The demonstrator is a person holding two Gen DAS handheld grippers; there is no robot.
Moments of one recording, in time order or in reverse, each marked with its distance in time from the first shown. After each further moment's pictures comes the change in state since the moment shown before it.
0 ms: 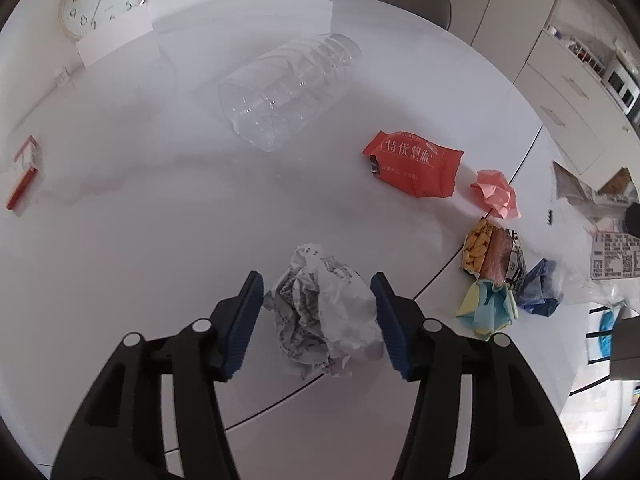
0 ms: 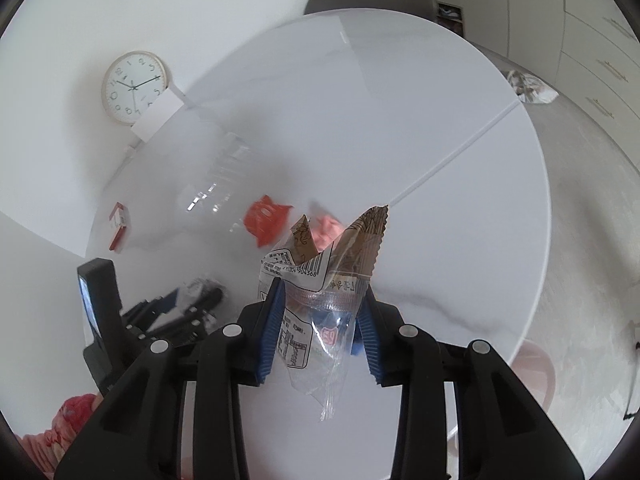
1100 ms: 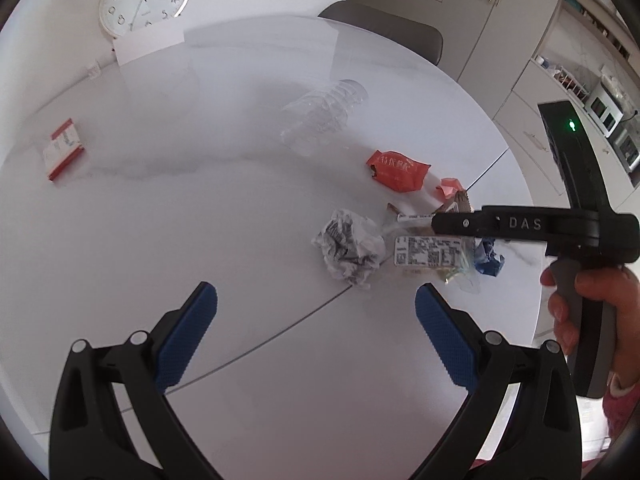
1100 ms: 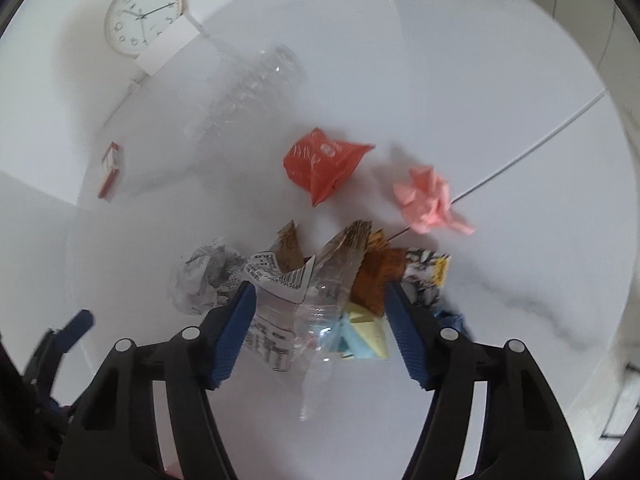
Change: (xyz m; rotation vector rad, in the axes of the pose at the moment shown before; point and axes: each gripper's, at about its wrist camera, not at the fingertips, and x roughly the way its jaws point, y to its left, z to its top) left arm -0.091 0.041 -0.036 -0.066 -0.064 -0.079; right arm 0.105 0.068 -0.002 -0.073 0.201 0.052
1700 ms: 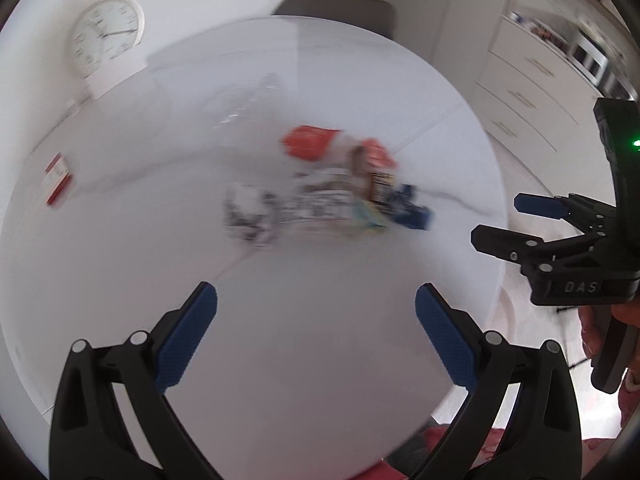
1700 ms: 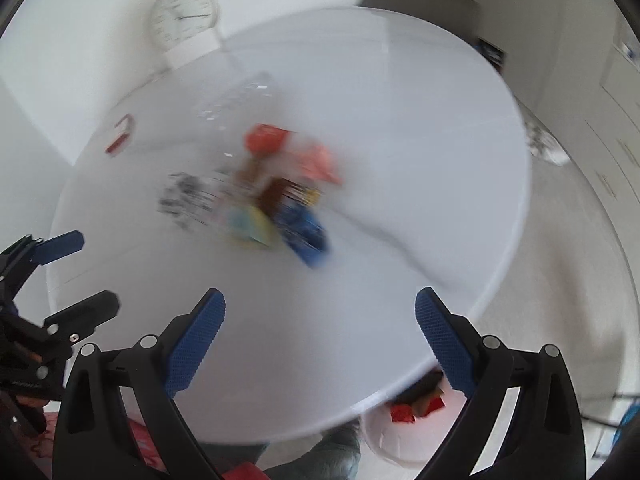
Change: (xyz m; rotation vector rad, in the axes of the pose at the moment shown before) left arm -0.031 -0.095 -0.032 0.126 0.024 0.069; right arm -0.092 -0.040 -0.073 -0.288 -0.167 -0.126
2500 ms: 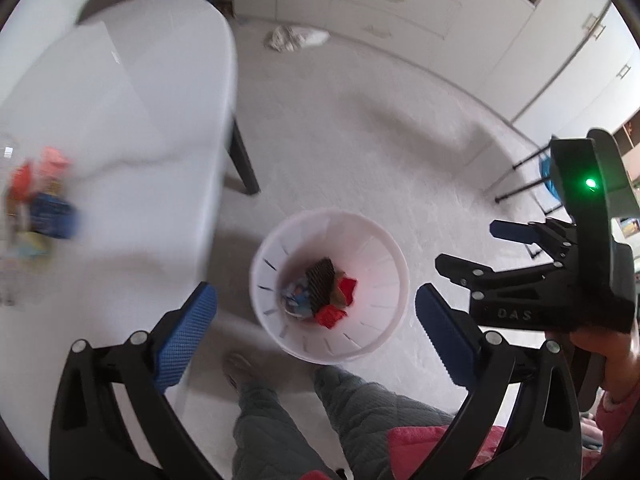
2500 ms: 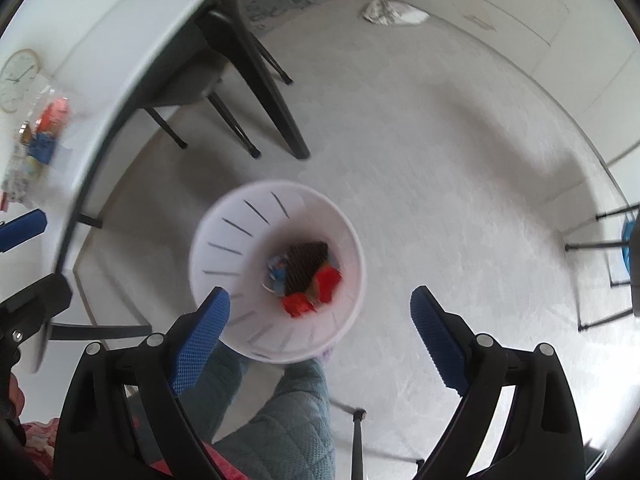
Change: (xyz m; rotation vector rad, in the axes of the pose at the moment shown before) left arm 0.064 -0.276 -0.034 0.387 0.176 -0.256; right arm -0.038 -0.221 -0.211 0.490 0.148 -0.240
